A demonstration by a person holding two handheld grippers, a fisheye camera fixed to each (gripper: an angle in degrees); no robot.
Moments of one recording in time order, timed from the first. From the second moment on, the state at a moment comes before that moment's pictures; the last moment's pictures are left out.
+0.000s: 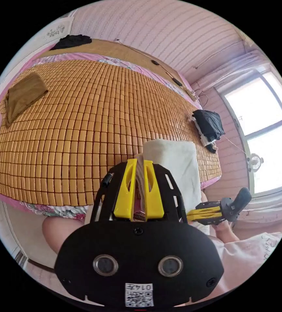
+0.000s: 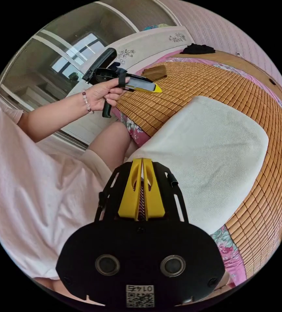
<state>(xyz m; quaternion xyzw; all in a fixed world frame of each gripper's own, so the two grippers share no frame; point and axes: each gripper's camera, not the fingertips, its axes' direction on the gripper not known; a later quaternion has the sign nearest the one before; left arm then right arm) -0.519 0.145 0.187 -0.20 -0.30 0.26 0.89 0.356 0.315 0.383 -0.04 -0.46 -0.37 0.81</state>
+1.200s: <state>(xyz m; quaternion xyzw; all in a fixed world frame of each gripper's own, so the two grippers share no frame) -0.651 0.170 0.155 -0.34 -0.23 0.24 0.88 0.389 0.228 0.585 -0.14 -0.52 -0.07 0.84</state>
